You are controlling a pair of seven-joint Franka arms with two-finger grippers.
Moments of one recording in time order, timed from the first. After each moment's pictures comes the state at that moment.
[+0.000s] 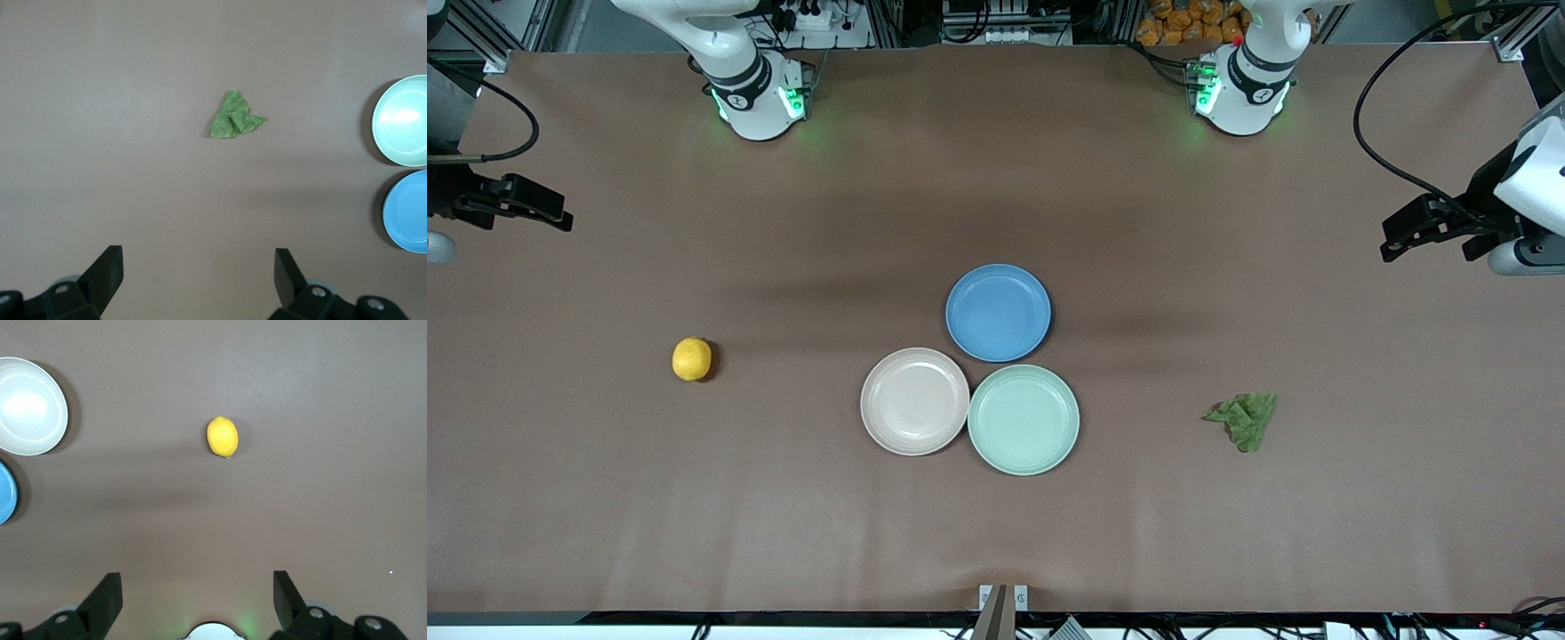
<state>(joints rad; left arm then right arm) 0.10 0.04 -0.19 -1.53 0.01 1.61 -0.11 0.01 0.05 -0.04 -1.48 0.00 1.39 0.01</state>
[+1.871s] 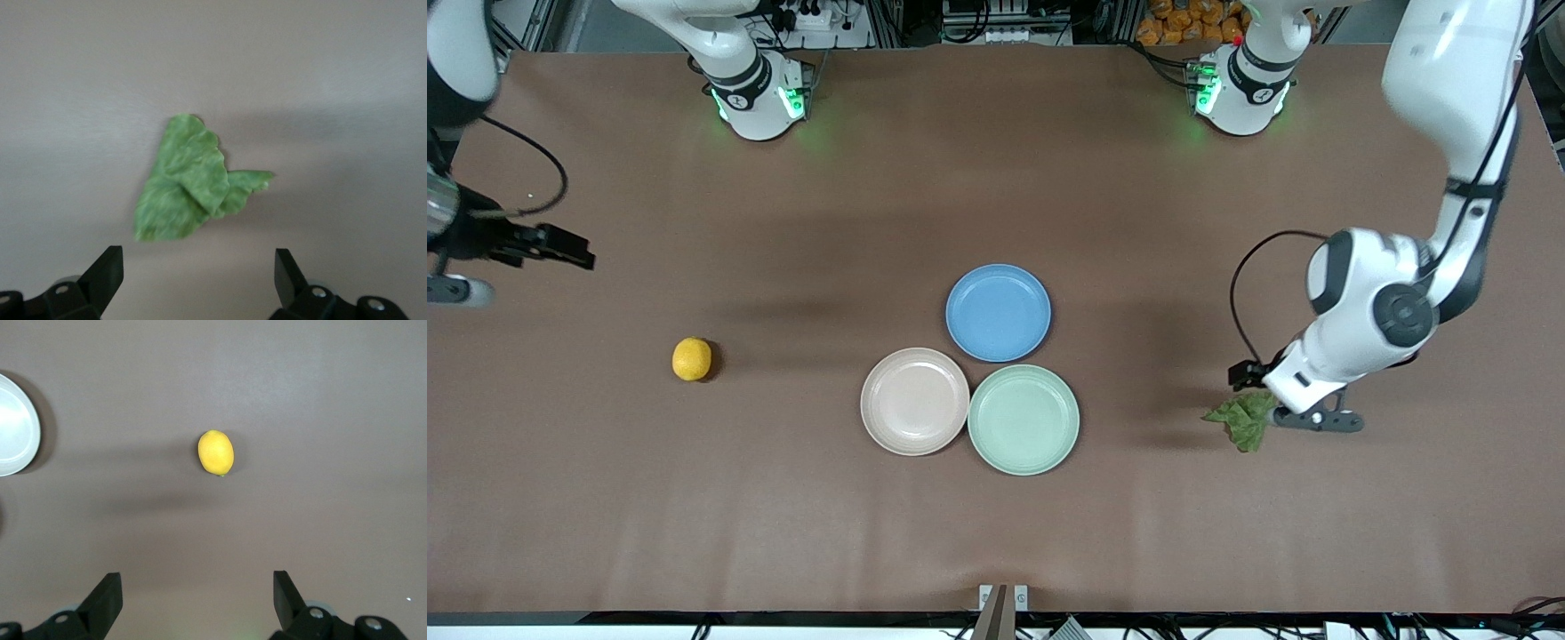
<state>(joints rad) 0.03 0.53 -0.20 -1.78 0.10 2.33 -0.10 -0.01 0.07 -0.05 -1.67 0.00 1.61 -0.01</state>
